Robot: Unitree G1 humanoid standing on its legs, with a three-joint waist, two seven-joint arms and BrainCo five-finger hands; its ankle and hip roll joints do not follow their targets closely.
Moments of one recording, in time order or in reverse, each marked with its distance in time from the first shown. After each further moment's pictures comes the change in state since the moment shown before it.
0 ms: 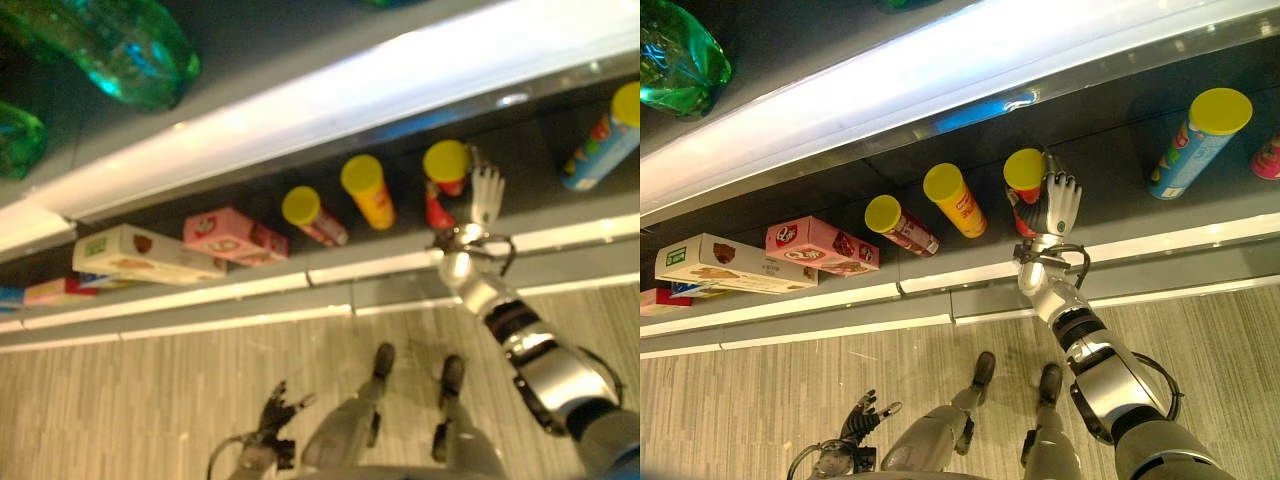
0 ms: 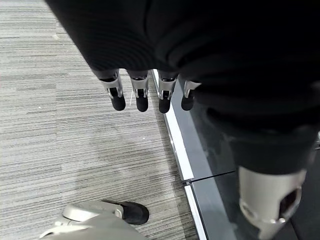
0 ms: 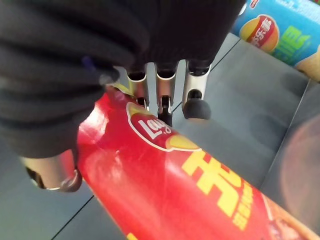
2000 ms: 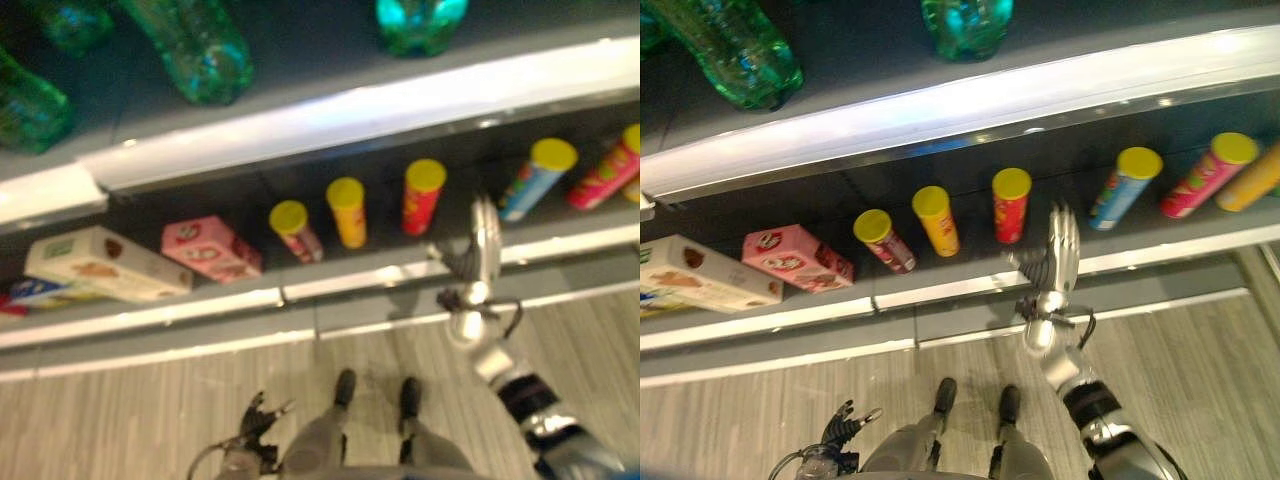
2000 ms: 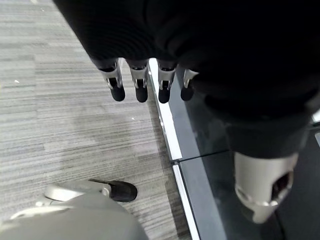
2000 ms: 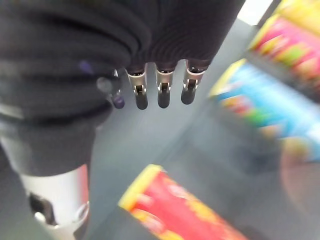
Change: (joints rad) left arm -0.001 0.031 0.123 0.066 0.073 0.056 0.017; right arm 0.503 0.012 -0.070 -0.403 0.035 -0.049 0.144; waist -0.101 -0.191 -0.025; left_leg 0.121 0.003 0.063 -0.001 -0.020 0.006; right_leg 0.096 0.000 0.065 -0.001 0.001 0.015
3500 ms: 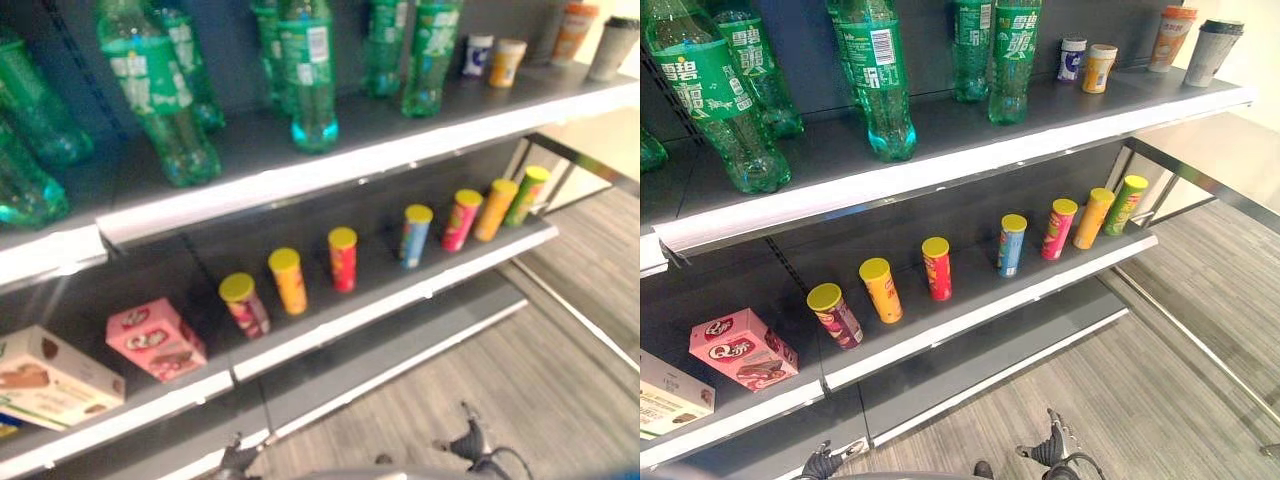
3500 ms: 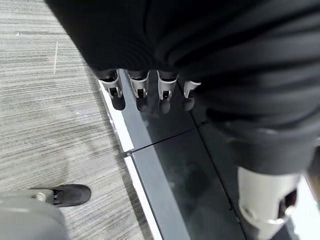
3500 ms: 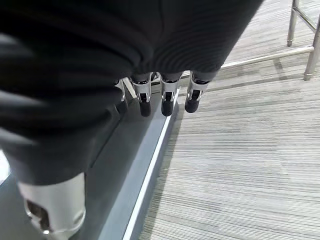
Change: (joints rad) left arm 0.011 -0.012 0.074 0.125 -0.001 0.012 0.016; right arm 0.365 0.125 0.082 0.642 0.224 0.063 0.370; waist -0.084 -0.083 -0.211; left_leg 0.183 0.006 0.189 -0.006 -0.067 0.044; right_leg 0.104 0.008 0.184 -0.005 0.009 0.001
